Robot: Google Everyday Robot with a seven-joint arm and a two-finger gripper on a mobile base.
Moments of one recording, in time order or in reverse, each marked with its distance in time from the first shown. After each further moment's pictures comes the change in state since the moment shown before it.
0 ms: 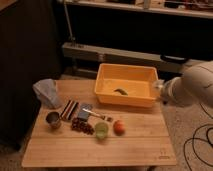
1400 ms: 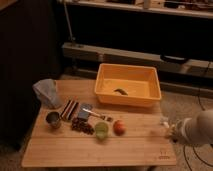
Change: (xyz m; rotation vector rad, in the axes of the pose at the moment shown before) arm 0.095 -0.118 0.056 0.078 0.175 0.115
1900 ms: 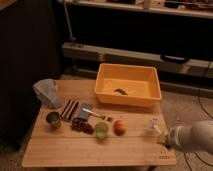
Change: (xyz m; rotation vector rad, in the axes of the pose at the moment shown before) arm 0.028 0.005 0.038 -0.081 0.030 -0.143
